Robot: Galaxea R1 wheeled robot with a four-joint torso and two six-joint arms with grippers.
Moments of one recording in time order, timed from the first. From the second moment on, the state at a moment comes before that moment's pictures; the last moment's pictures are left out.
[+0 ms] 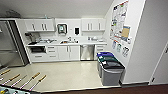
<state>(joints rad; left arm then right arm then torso) 1.49 2.82 -2.37 0.01 -0.03 0.00 -1.52 2.66 -2.15 0.00 -0.02 -0.08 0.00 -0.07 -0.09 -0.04</state>
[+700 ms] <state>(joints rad) 1.49 2.82 -2.38 0.01 -0.05 0.00 -1.52 2.66 -2.16 0.00 -0.02 -0.09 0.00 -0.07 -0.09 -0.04</state>
